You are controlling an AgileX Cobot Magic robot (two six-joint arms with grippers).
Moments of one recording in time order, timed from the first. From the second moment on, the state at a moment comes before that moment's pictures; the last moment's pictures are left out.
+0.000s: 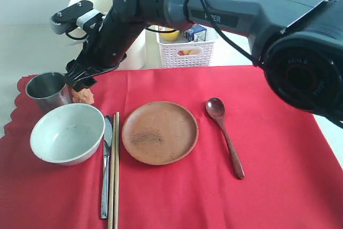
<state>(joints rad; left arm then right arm) -0.09 0.01 0.00 -0.03 0.37 -0.11 0.75 2.40 -2.03 0.40 0.76 -0.49</state>
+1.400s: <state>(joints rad) -0.09 0.01 0.00 -0.03 0.37 -0.11 0.83 2.52 -2.03 0.13 0.58 -0.32</state>
